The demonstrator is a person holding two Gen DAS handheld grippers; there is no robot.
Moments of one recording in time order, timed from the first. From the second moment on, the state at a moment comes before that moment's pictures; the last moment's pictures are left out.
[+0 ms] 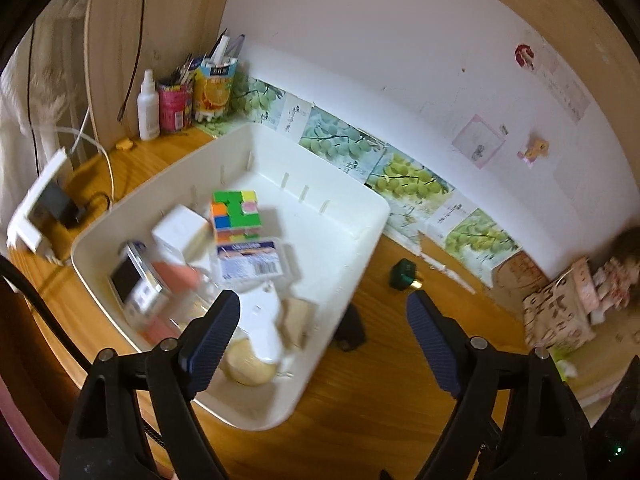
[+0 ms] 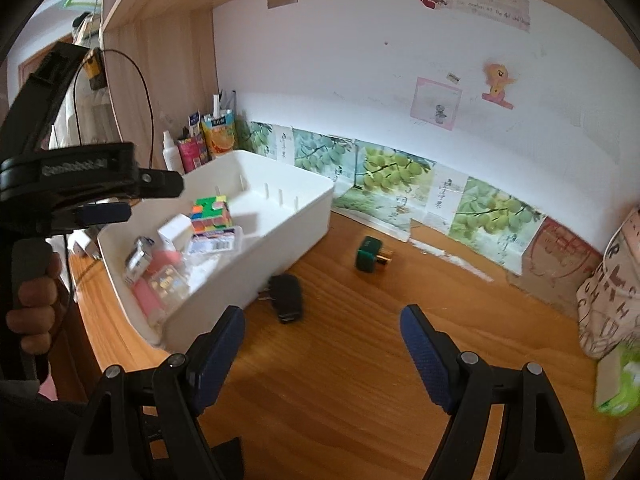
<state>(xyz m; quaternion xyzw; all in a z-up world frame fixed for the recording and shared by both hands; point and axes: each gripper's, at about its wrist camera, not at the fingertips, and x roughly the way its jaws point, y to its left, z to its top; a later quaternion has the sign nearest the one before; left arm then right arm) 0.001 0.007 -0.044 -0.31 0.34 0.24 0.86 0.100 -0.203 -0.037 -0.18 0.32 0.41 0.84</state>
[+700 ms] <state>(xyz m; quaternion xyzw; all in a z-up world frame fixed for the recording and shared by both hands) 0.027 -0.075 -0.089 -0.39 0.32 0.29 0.81 0.196 -0.227 -0.021 -0.19 0.31 0.43 0.83</state>
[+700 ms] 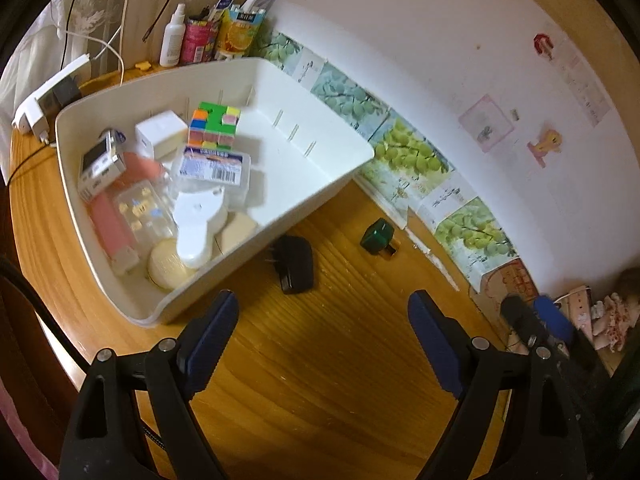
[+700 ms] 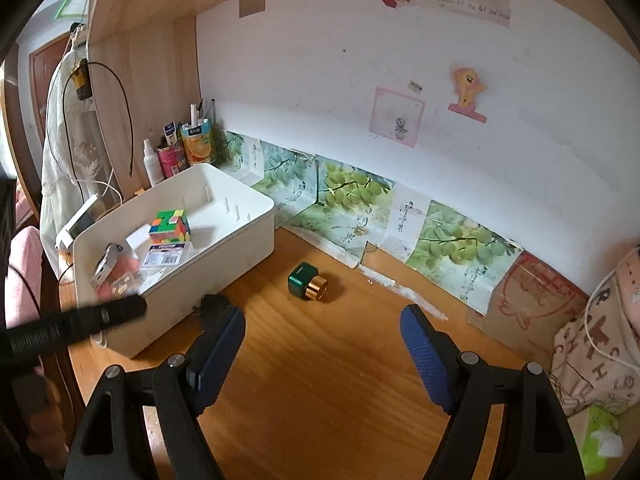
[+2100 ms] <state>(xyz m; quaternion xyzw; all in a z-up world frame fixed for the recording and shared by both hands) 0.100 -0.071 -0.180 -0.38 0.30 0.44 0.75 0.304 -0.121 -0.121 -0.14 0.43 0.46 0.76</state>
